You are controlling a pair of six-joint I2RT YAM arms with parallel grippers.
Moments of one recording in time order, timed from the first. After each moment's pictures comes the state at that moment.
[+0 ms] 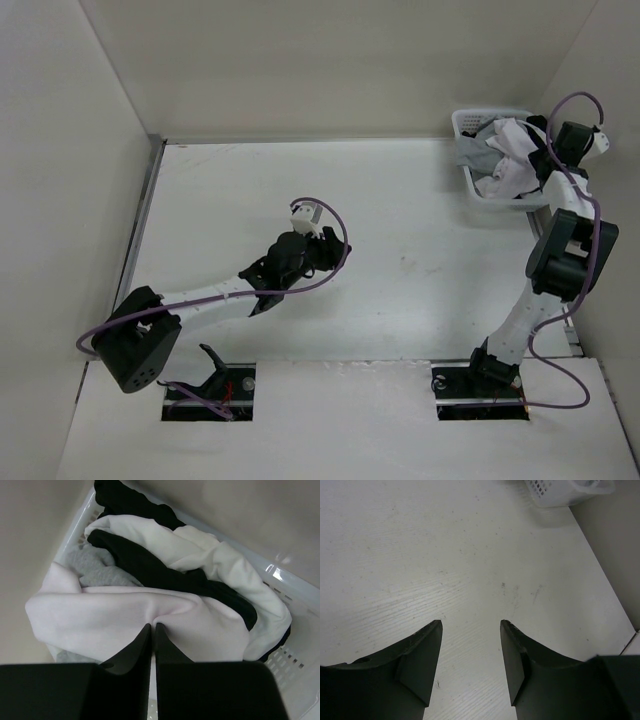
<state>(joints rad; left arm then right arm) -0.82 1.34 0.60 0.47 -0.13 -0.58 -0.40 1.96 1.59 -0.10 0.11 0.69</state>
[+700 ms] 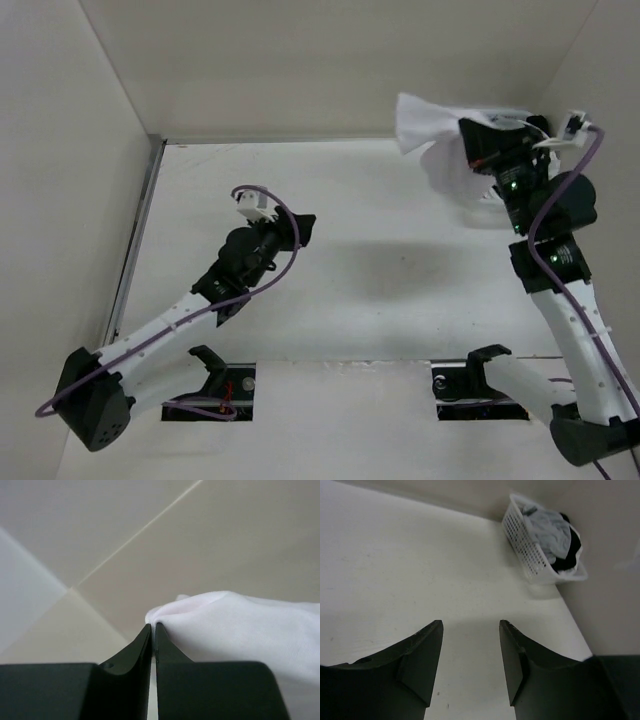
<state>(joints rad) -0.71 1.01 0.60 0.33 -0.21 -0.59 0.19 0.99 1.26 0.08 0.01 0.71</state>
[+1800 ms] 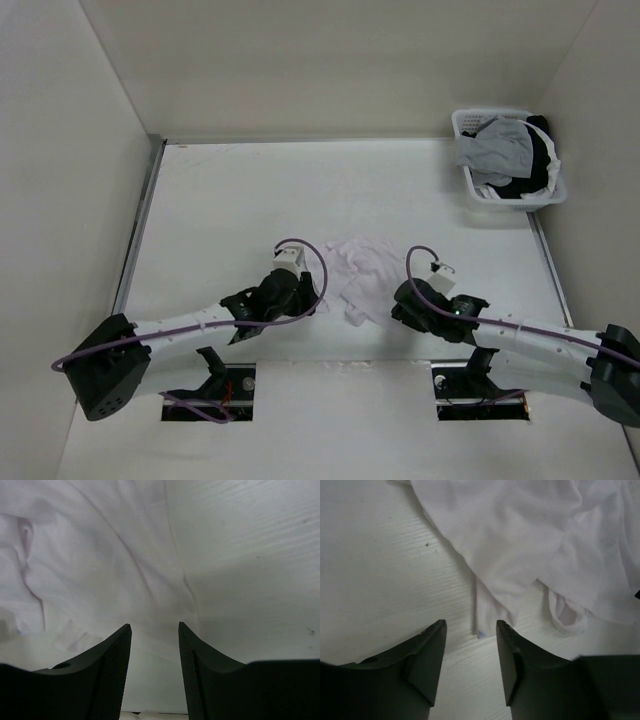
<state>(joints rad) -0.88 1.11 0.37 0.06 -0.21 -0.69 0.95 0.98 0.46 -0.50 0.43 1.28</state>
